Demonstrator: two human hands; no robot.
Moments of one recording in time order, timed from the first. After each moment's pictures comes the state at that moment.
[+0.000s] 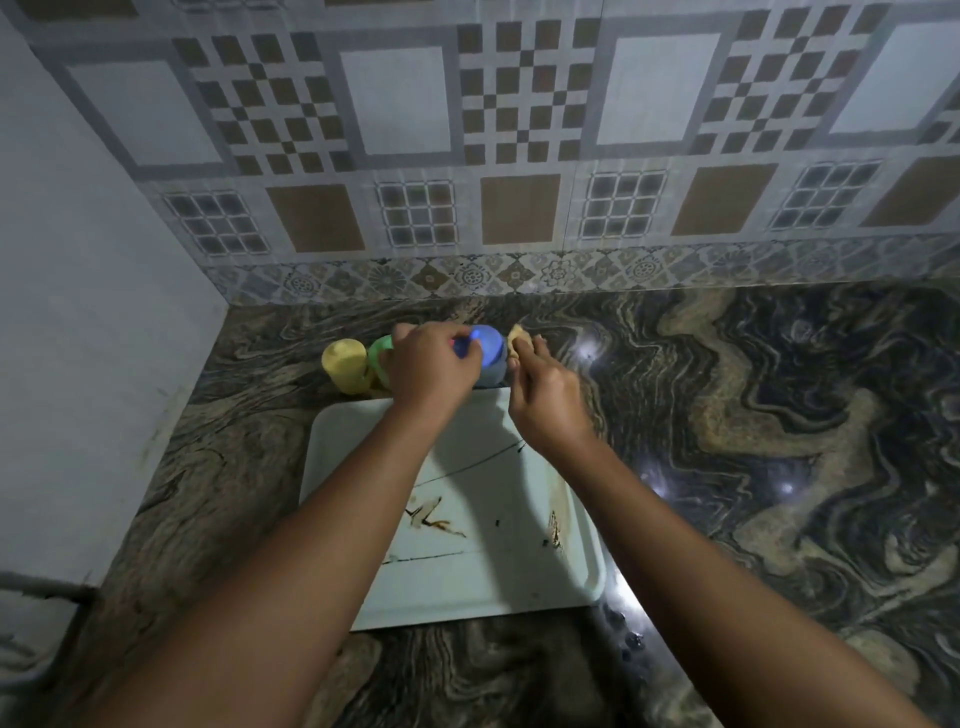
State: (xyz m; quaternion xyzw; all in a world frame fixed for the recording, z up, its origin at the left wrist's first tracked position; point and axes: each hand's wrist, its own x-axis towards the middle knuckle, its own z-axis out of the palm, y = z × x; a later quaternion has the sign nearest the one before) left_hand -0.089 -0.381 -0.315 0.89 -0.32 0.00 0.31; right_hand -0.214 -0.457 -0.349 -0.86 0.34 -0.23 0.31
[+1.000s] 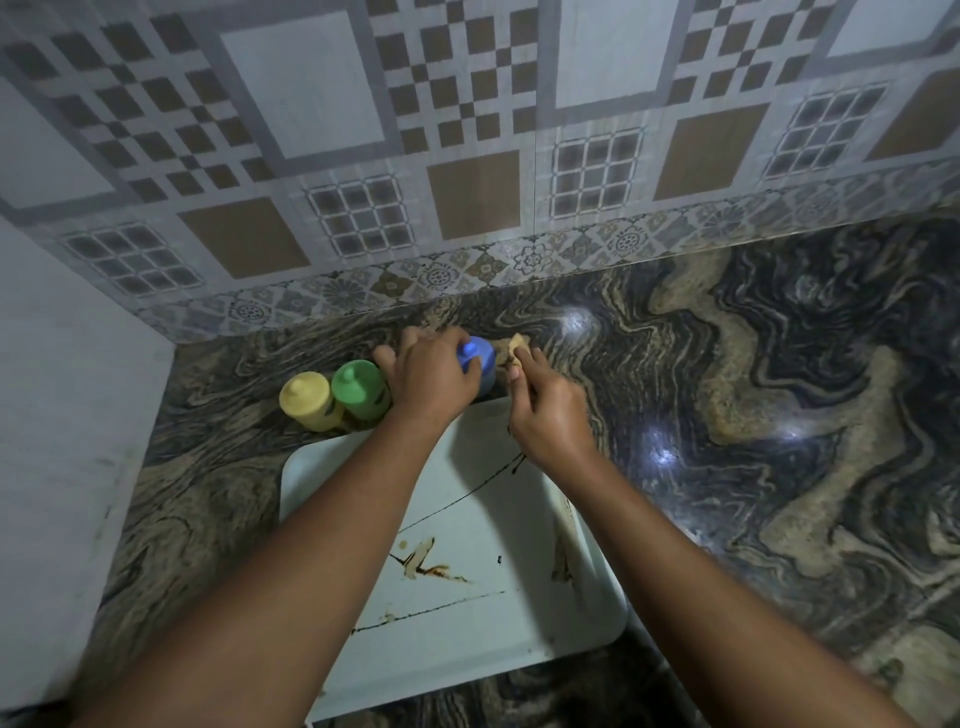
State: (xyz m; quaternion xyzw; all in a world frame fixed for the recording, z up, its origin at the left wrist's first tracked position) left_hand -0.060 -0.441 -0.357 0.89 -0.43 0.01 0.14; right_hand -0.206 -0.482 -0.373 -0.79 0.40 -0.28 0.38
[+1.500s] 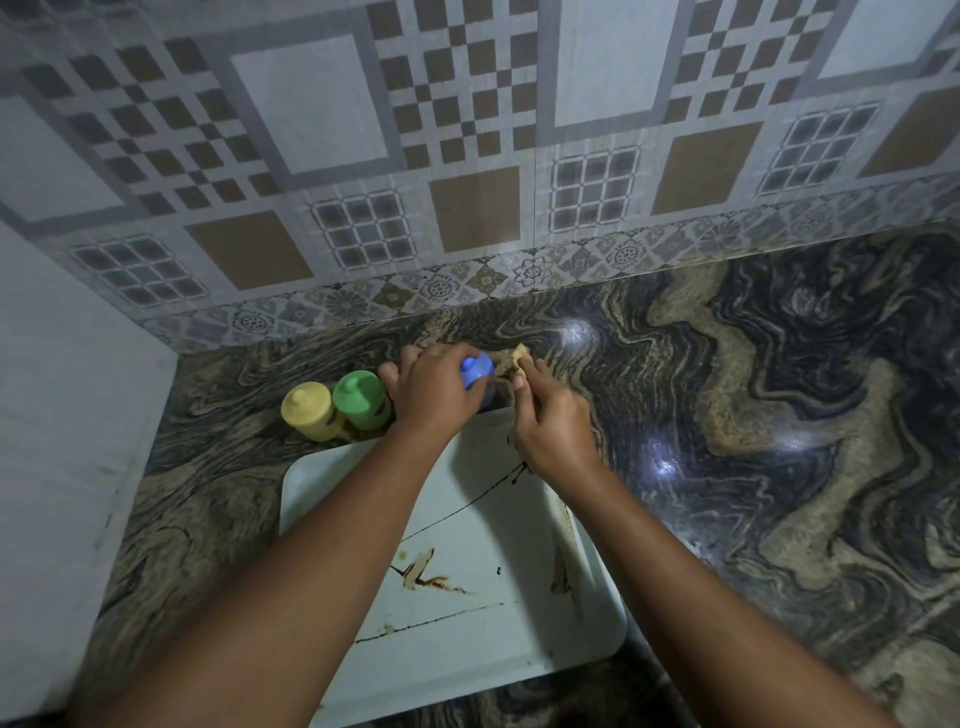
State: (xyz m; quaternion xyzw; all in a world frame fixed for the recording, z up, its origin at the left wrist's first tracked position) left_hand -0.061 -0.438 -0.365 0.89 -0.44 0.00 0.14; right_hand -0.211 -0.482 -0.366 -0.77 0.40 -0.29 0.41
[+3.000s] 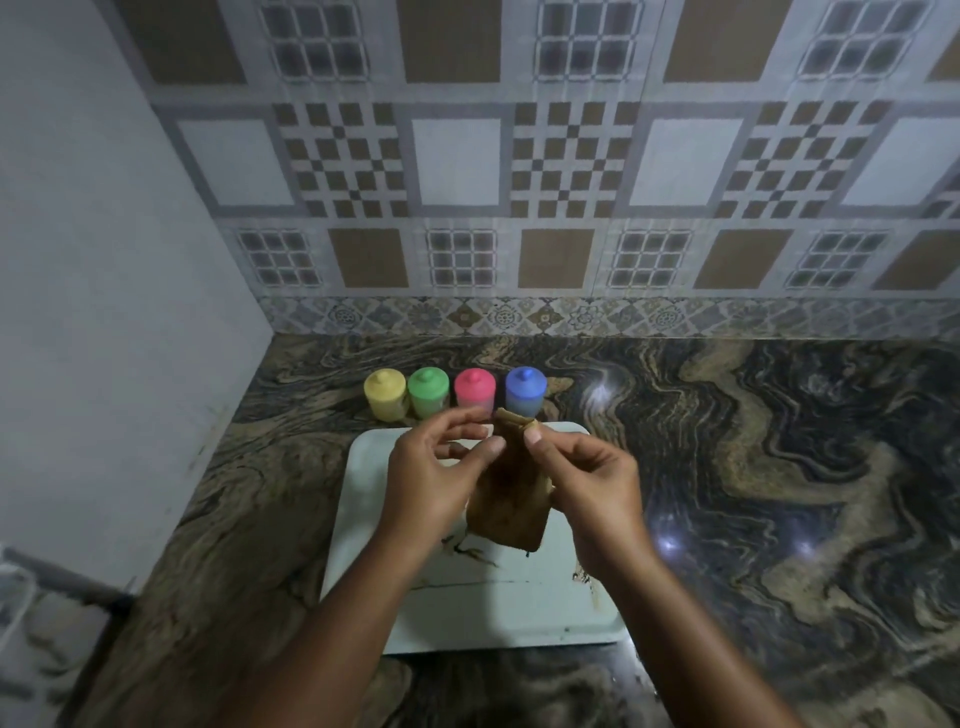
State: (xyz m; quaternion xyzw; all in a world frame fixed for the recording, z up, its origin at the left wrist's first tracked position) left_hand -0.136 -0.267 -0.287 0.73 -0.29 -0.17 0.60; right_hand -0.260 -0.364 -0.282 -0.53 0.33 -0.33 0.71
